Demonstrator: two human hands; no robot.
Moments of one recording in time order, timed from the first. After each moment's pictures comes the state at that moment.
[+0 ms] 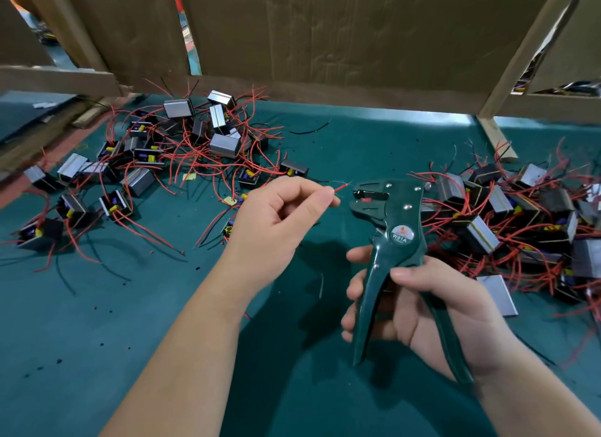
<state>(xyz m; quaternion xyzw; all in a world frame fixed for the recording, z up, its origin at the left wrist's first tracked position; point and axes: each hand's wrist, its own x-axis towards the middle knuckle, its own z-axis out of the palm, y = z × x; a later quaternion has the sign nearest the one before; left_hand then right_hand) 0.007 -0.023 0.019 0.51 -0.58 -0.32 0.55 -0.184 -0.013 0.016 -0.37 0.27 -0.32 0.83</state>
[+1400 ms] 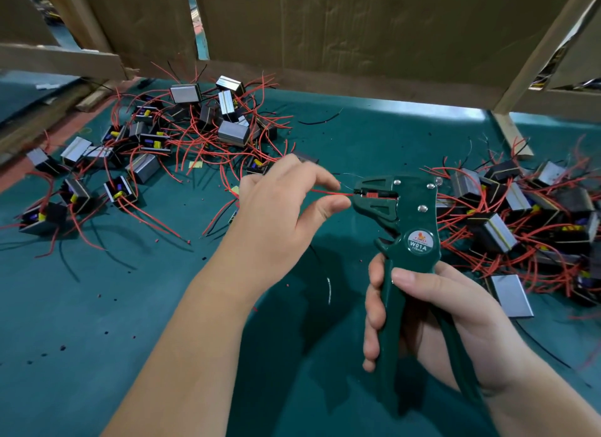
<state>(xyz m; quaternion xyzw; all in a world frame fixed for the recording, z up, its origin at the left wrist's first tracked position) 0.016 -0.019 0.022 0.58 -0.69 -0.09 0.43 -0.181 -0.004 0.015 -0.39 0.27 -0.29 0.83</state>
